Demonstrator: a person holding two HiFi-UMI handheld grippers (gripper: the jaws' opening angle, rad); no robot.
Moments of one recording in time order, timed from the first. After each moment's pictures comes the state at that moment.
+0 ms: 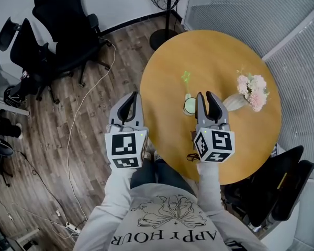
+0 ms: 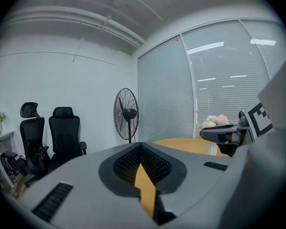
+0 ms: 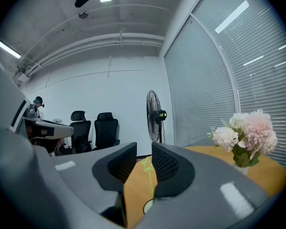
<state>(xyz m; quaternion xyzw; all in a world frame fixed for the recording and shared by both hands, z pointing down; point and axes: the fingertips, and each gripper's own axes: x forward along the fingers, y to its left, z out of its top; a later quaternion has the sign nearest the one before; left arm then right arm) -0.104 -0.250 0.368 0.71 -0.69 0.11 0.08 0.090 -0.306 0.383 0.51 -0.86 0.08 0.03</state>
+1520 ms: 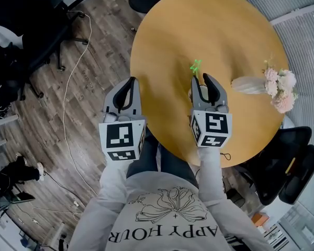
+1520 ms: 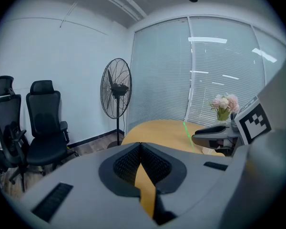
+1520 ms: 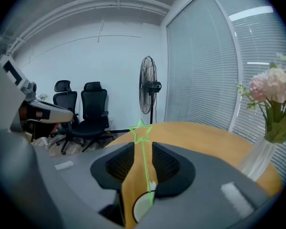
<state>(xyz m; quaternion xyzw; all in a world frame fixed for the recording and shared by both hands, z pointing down) -0.145 -0.381 0.488 0.76 -0.60 0.16 0.18 0.037 -0.410 0.517 0.54 -0.80 0.13 0.20</state>
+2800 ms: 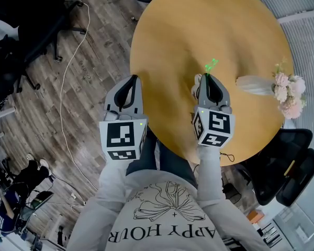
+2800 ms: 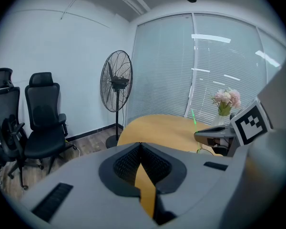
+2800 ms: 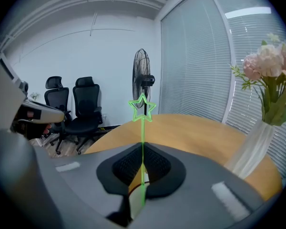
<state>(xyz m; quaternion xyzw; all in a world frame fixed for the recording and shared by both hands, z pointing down) -0.146 -0.379 0.524 0.75 -0.59 0.18 0.22 0.051 -0.413 0.554 0.57 -0.77 0.16 0.22</state>
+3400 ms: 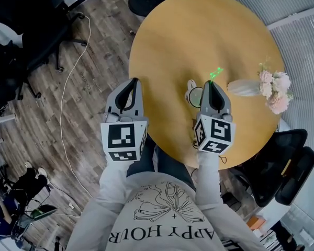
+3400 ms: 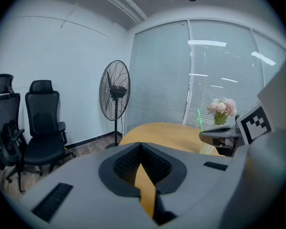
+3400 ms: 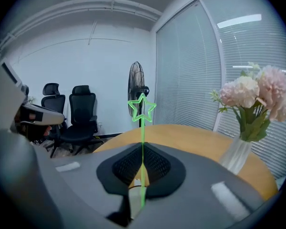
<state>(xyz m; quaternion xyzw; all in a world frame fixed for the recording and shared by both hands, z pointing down) -0.136 -0.377 0.482 0.76 -0.60 0.15 0.19 0.074 -0.401 0.503 0.60 -0.77 0.13 0.18</state>
